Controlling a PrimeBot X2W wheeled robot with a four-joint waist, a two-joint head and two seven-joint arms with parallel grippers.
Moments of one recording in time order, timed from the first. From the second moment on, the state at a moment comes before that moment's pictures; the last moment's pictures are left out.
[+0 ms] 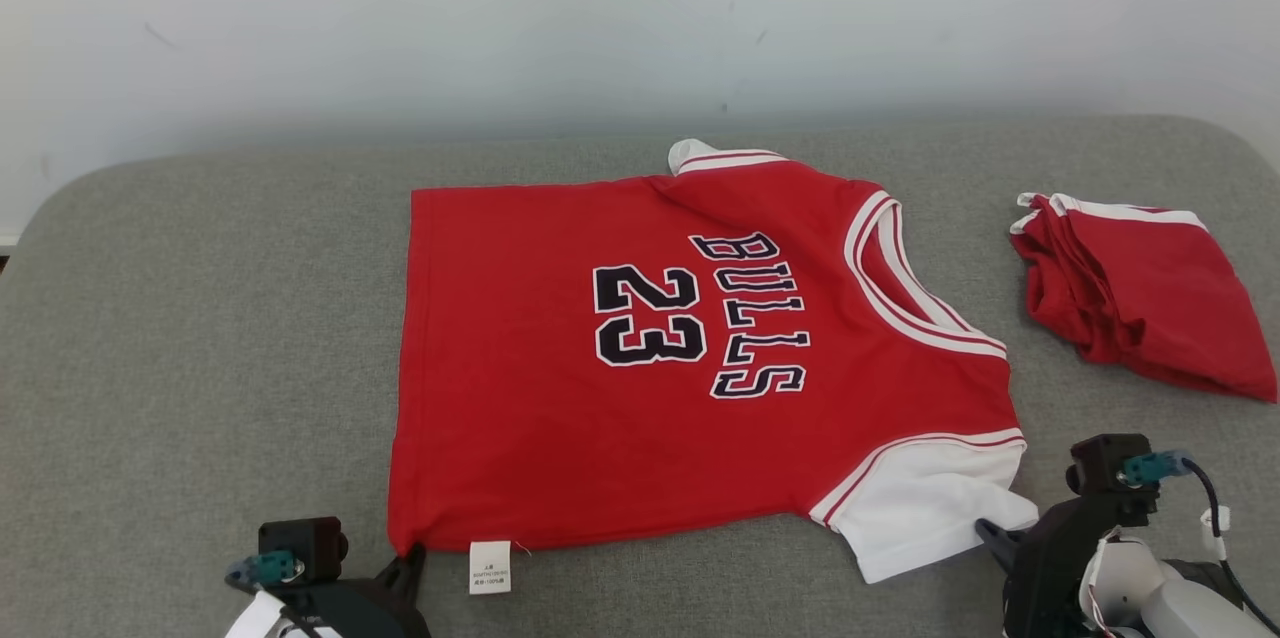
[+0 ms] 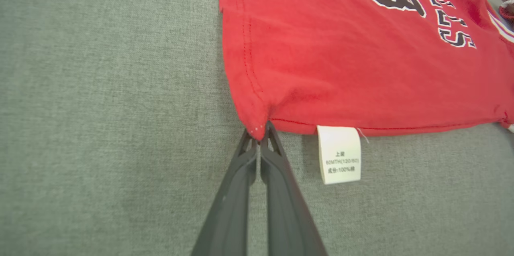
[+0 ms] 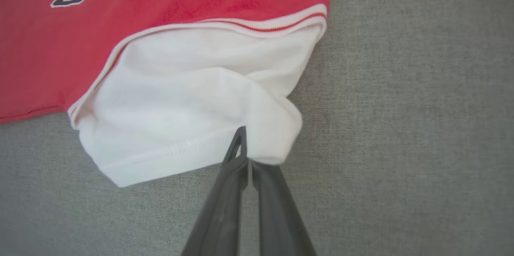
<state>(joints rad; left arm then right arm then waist) -0.19 0.24 -0.50 0.40 -0.58 0.12 0.15 -0.25 -0.46 0.54 0.40 0.94 -0.12 0.28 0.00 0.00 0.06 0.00</state>
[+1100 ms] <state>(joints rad) -1.16 0.19 -0.22 0.35 -0.71 -0.07 0.11 -1.26 -0.35 0.36 0.46 0.80 0.11 0.03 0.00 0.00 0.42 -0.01</state>
